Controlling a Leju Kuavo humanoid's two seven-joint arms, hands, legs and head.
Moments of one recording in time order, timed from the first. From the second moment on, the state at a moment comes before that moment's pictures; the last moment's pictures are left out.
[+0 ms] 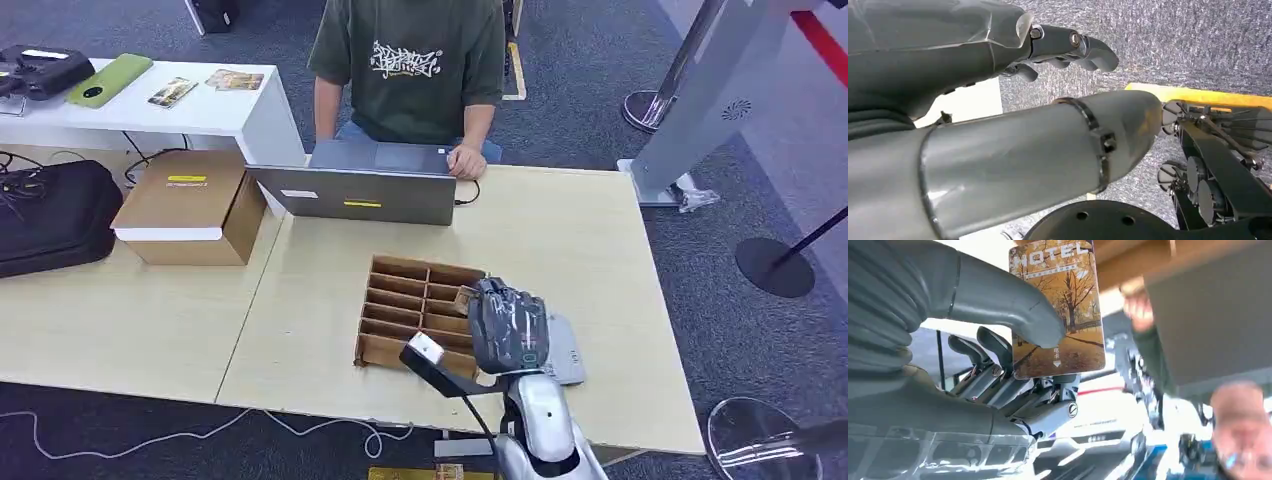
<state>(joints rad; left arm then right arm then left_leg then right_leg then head) -0.04 0.05 -1.44 -0.03 1.57 -0.19 -0.09 -0.06 0.11 0.36 -1.44 1.52 -0.31 0.14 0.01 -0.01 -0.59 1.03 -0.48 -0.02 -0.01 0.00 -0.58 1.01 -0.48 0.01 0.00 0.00</state>
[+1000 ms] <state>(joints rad) -0.05 0.02 -1.44 -0.03 1.55 -0.17 -0.09 0.12 0.24 -0.13 -1.72 0.57 -0.54 -0.10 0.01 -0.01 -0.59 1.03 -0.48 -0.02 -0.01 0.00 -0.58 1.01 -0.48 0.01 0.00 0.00</state>
